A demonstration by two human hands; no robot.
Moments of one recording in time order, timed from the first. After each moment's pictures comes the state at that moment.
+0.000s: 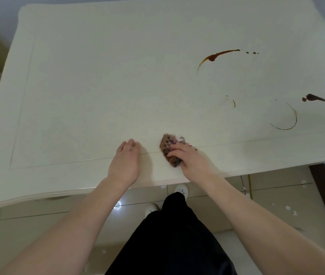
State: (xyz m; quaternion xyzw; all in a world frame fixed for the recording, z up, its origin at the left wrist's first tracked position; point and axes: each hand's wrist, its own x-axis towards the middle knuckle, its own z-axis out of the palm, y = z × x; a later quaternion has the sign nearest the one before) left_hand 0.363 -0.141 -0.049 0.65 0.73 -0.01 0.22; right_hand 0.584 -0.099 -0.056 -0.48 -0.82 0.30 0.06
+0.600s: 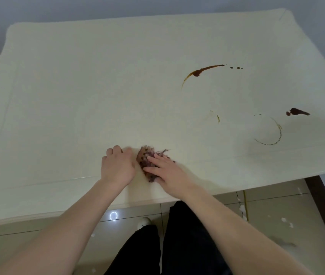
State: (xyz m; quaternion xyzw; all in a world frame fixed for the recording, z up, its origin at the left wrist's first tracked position) left_hand 0.399 -0.087 -0.035 0.62 0.76 -0.11 0.16; right_hand 0.582 -0.077 -0.069 -0.37 -0.89 0.28 0.04
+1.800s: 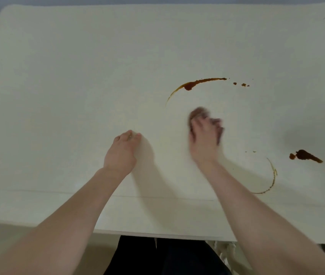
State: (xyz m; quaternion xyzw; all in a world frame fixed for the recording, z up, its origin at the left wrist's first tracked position) left_hand 0.500 0.044 -0.040 0.55 0.80 -0.02 0.23; right_hand 0.711 0.147 -0.075 -0.59 -0.79 0.09 0.11
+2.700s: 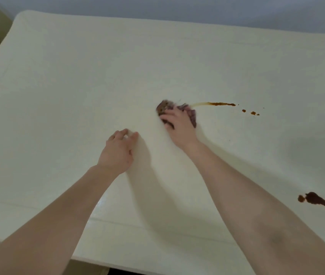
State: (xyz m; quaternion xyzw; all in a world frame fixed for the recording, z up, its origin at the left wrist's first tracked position) left_hand 0.468 0.102 -0.055 0.55 0.81 -0.01 0.21; right_hand 0.630 0.254 -0.092 -0.40 -0.85 0.30 0.15
